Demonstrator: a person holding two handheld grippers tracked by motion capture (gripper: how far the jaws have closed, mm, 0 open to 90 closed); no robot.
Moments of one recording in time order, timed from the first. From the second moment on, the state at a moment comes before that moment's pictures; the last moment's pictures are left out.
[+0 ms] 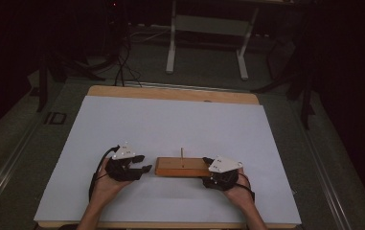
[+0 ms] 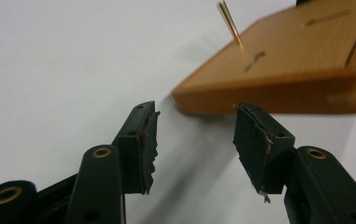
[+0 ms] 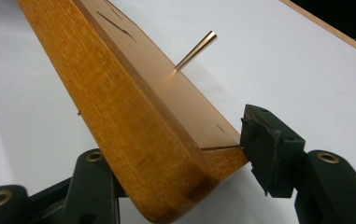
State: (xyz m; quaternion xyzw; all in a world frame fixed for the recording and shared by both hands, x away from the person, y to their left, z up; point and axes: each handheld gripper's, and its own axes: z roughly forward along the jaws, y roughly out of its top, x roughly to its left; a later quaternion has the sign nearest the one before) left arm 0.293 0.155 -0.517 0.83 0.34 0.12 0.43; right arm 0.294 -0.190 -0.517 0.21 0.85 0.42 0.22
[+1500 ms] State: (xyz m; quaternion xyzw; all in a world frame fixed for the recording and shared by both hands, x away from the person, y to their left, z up) left arm 0.291 0.104 -0.513 0.85 0.27 0.20 0.40; right arm 0.300 -0.189 -0.517 0.22 0.85 0.43 0.21
